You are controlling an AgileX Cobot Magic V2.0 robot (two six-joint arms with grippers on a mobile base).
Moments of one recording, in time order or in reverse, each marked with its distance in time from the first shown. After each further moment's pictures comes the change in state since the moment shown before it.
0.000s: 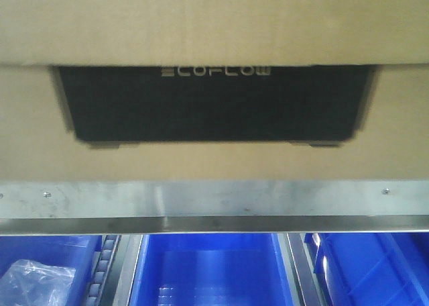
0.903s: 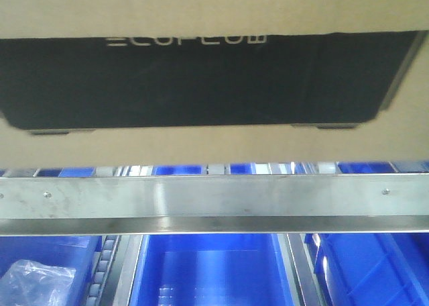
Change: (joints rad) left arm -0.002 -0.429 0.217 -0.012 -0.042 0.002; right arm 0.009 -0.394 0.171 0.076 0.009 0.000
